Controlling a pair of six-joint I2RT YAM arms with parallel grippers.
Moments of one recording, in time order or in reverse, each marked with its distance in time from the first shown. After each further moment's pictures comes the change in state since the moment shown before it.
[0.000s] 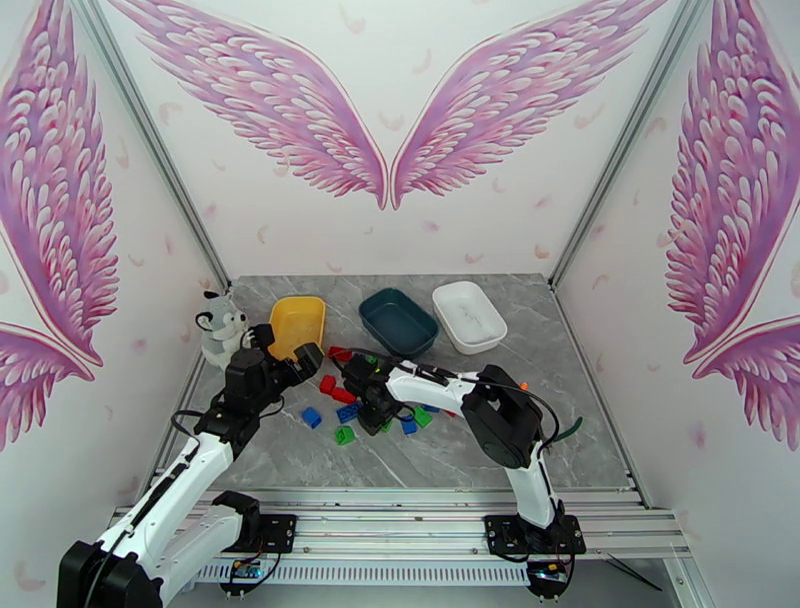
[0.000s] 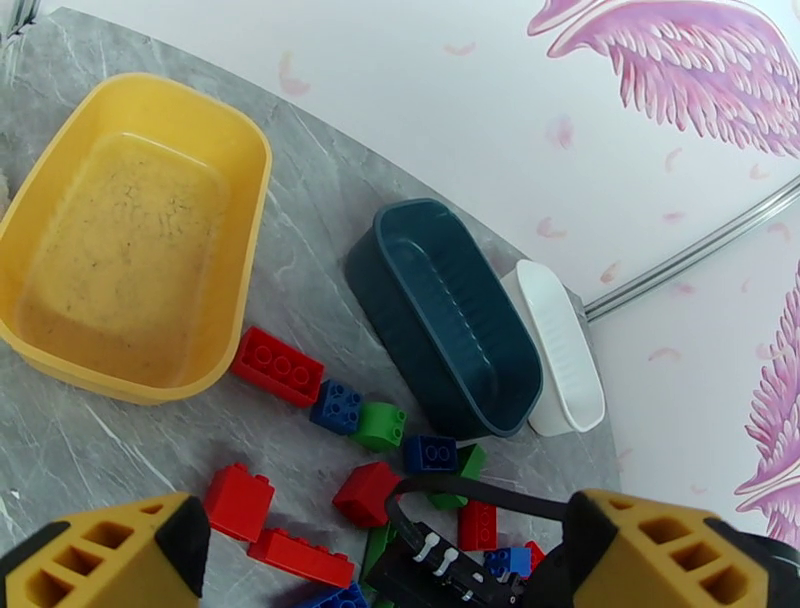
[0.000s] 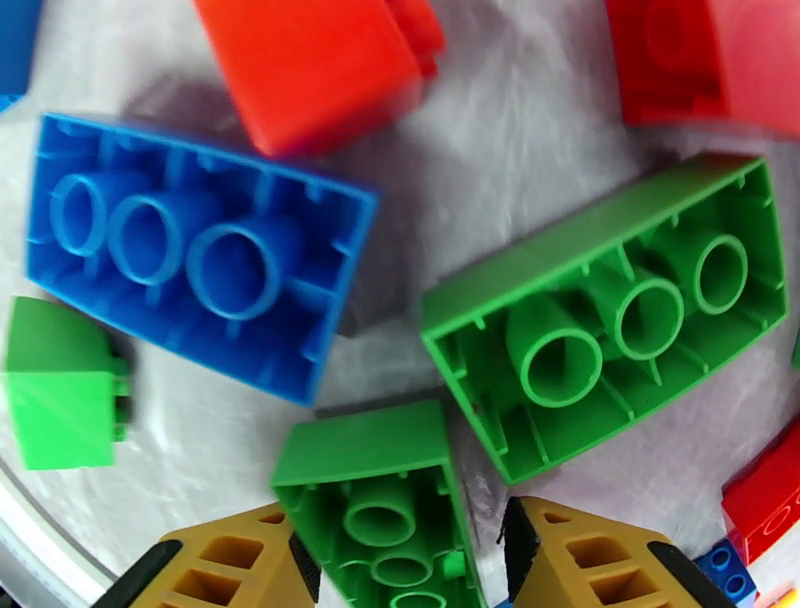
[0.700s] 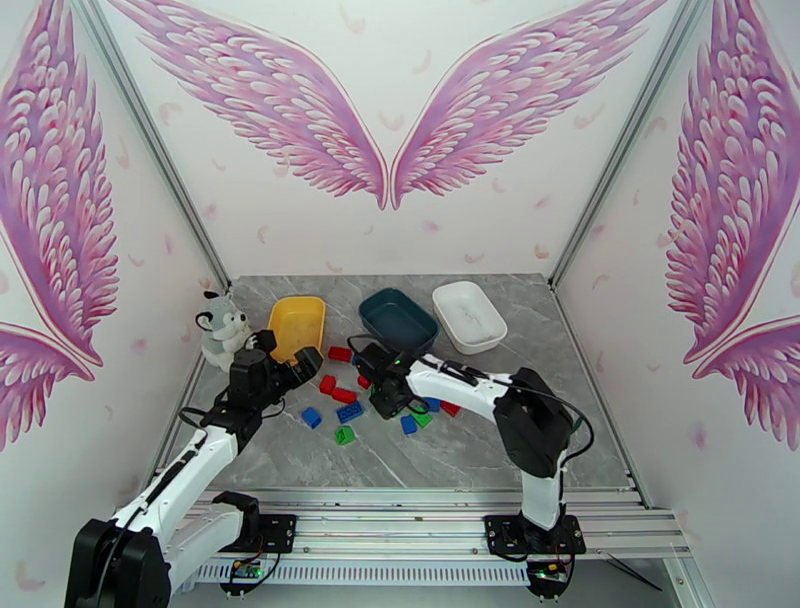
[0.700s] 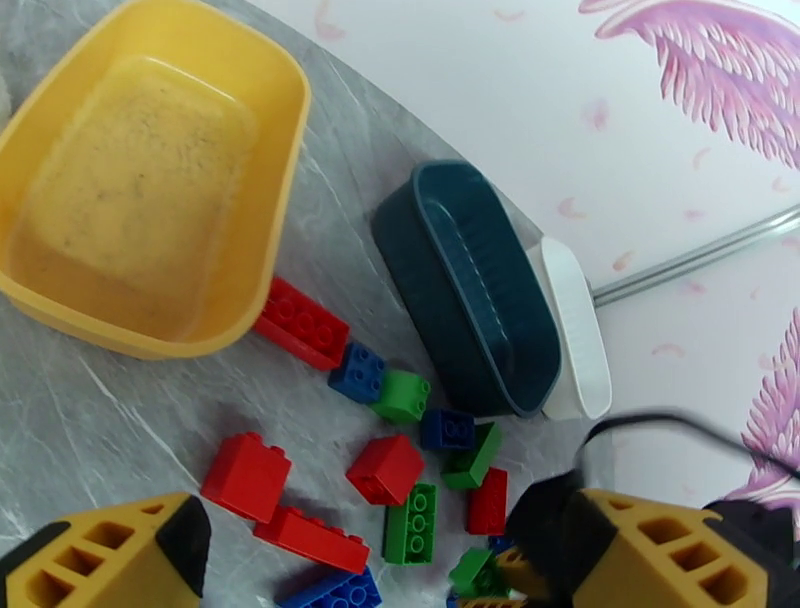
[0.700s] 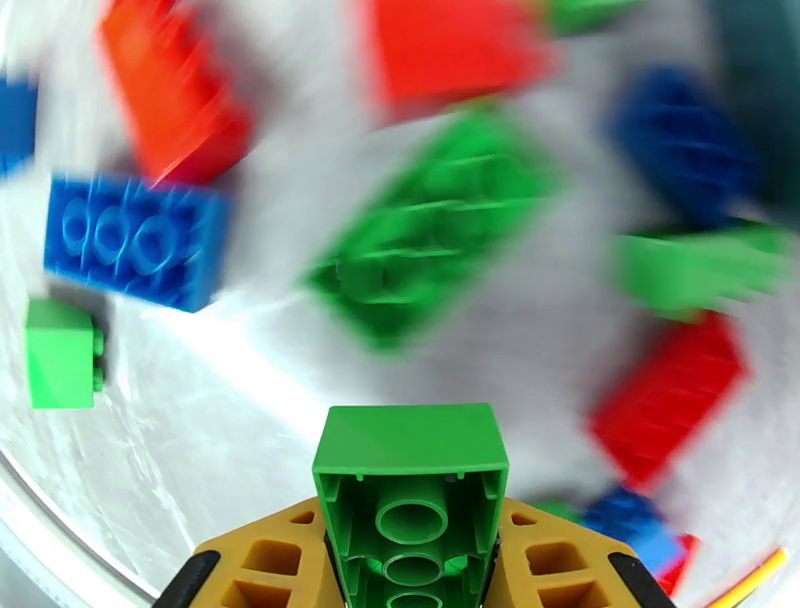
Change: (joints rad) left arm 0.003 0.115 -0.019 0.048 0.125 -0.044; right arm -0.117 -0.228 -0.113 0.051 0.085 0.043
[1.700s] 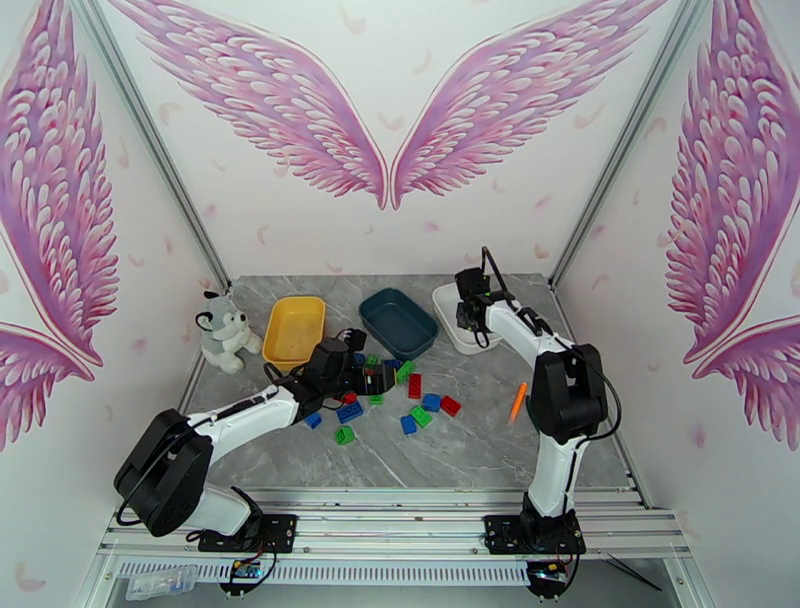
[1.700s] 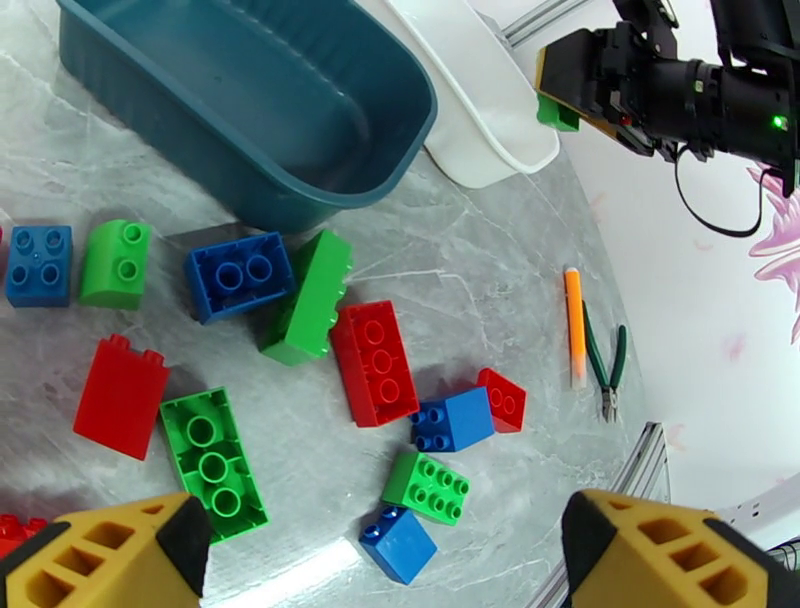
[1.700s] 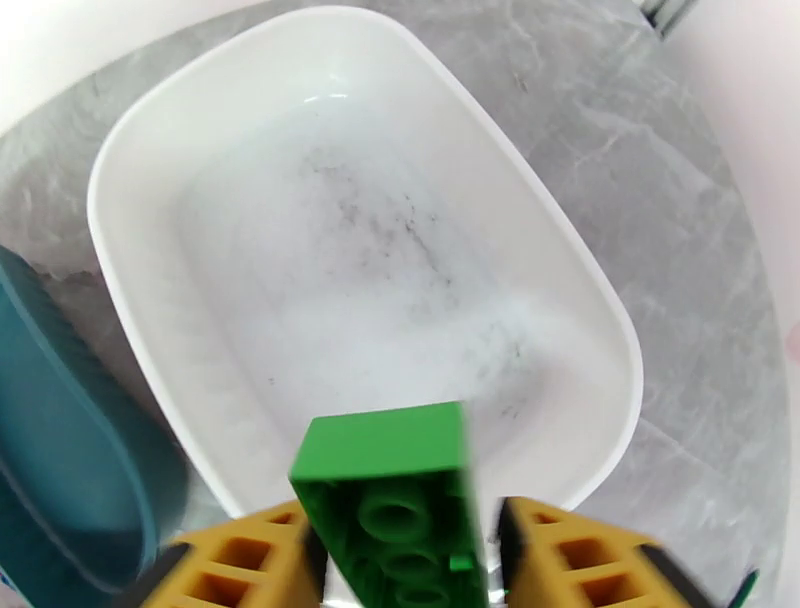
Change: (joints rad) left arm -0.380 0.420 0.233 0.042 0.024 0.148; right arm -0.567 0.121 0.226 0.126 0.264 0.225
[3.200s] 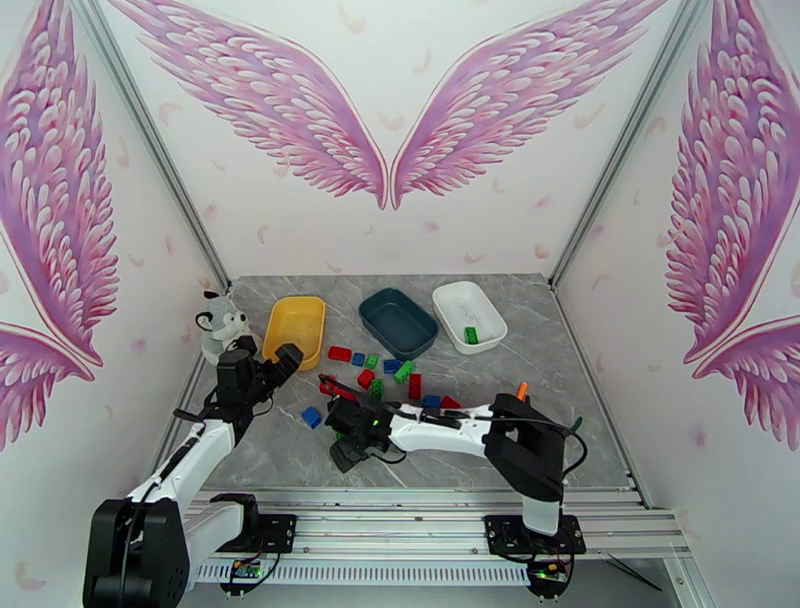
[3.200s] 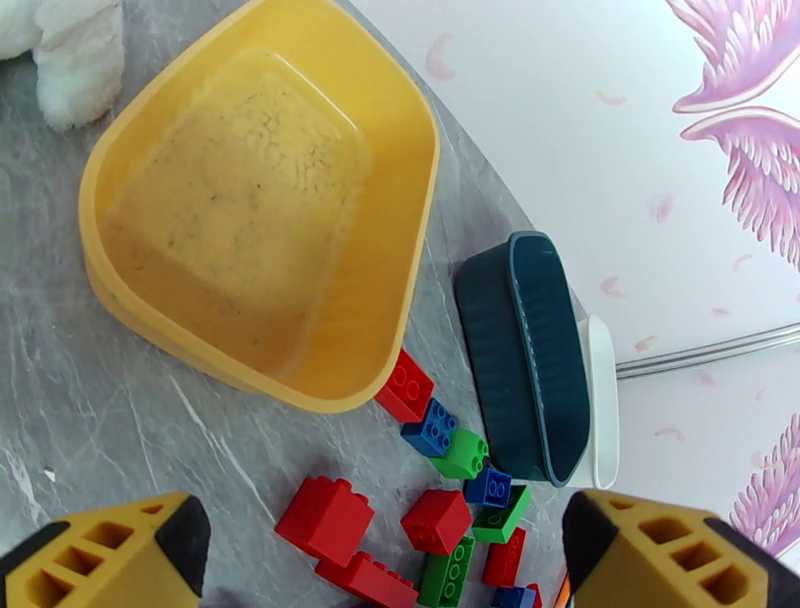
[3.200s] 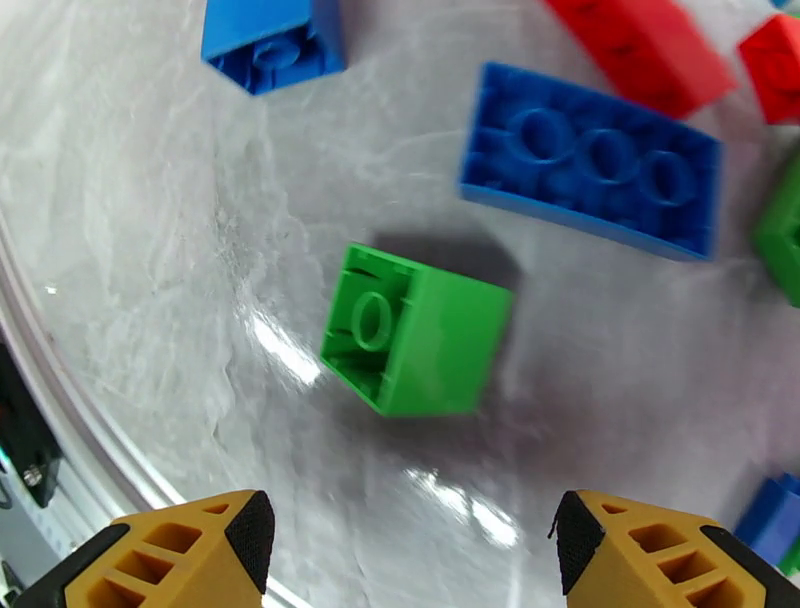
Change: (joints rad) left arm 0.617 -0.370 -0.294 0.024 0.031 -0.238; right arm 0.940 -0.025 -0.330 0.159 -0.287 0.103
